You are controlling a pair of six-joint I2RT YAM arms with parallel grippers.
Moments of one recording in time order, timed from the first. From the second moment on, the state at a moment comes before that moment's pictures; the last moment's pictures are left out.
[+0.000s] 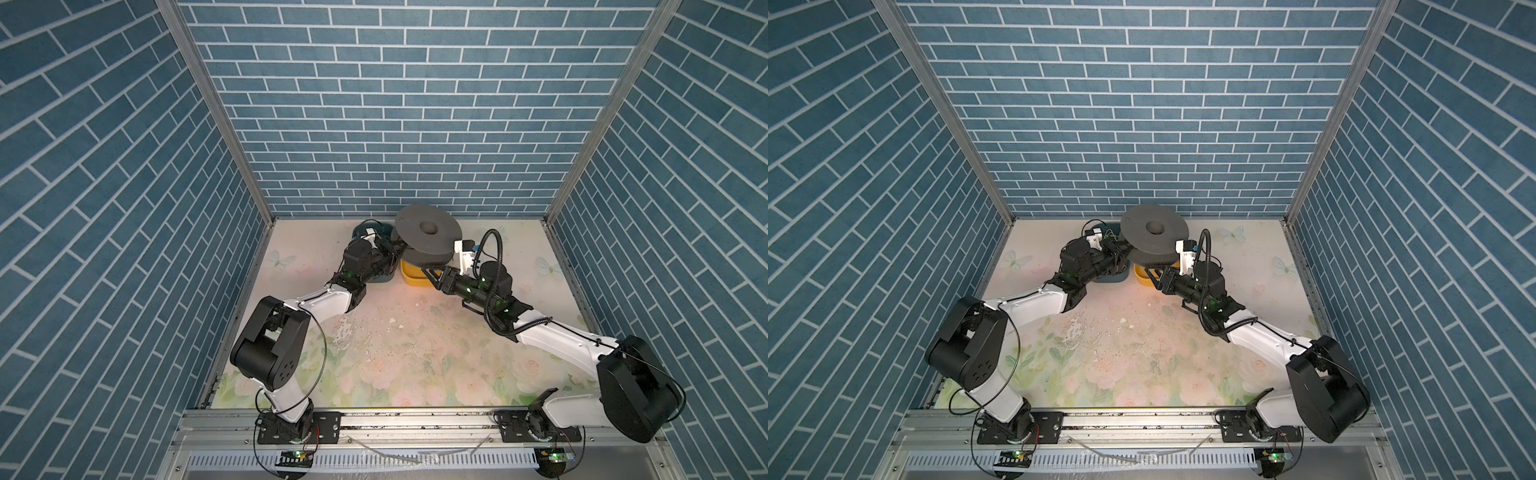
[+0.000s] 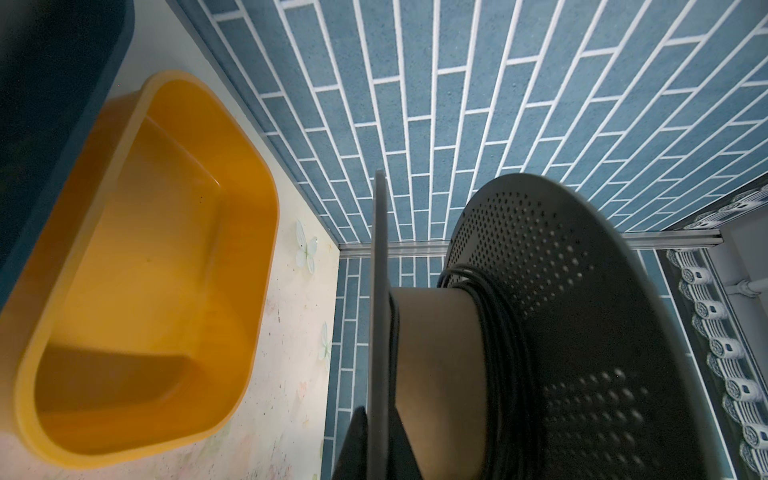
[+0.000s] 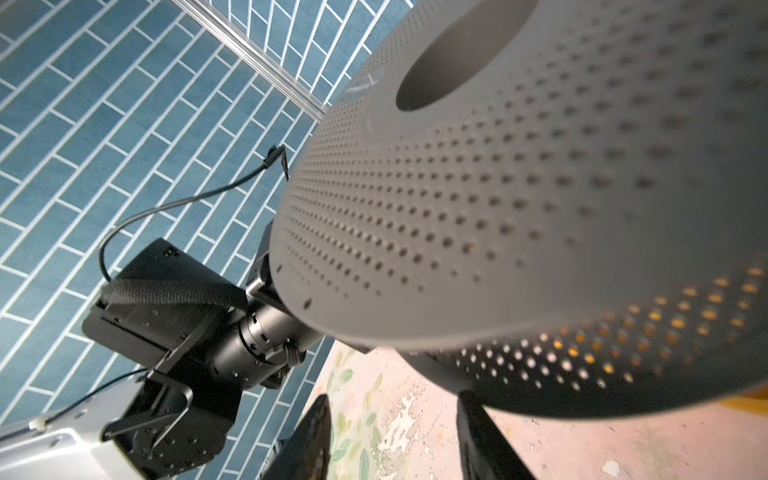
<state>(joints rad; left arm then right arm) -0.46 1.68 0.95 0.63 0.33 -1.46 0.63 1.33 0.72 0.44 -0.36 0.78</state>
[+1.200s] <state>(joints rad) -0.42 1.67 0.83 0.77 0.47 -1.47 0.26 1.11 0.73 0.11 -0.69 0.85</state>
